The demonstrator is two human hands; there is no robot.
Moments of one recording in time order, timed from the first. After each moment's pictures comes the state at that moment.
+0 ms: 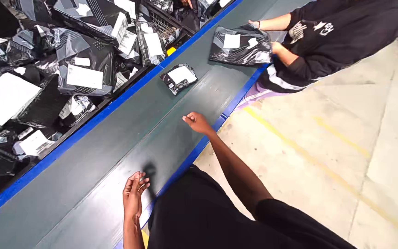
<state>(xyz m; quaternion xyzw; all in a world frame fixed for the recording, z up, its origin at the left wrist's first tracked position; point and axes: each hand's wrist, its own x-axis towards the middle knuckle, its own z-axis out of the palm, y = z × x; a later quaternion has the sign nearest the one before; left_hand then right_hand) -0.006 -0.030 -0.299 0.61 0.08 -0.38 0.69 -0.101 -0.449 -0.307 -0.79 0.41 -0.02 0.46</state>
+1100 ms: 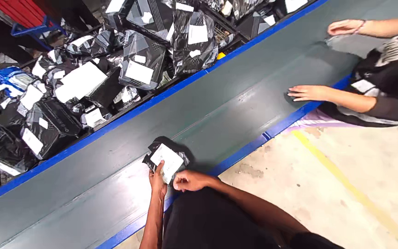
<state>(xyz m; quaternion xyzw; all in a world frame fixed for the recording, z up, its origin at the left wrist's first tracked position) 0.005 -0.070 -0.314 0.58 0.27 -0.23 0.73 -0.089 -0.232 -0.313 -0.71 -0.06 0.26 0.66</state>
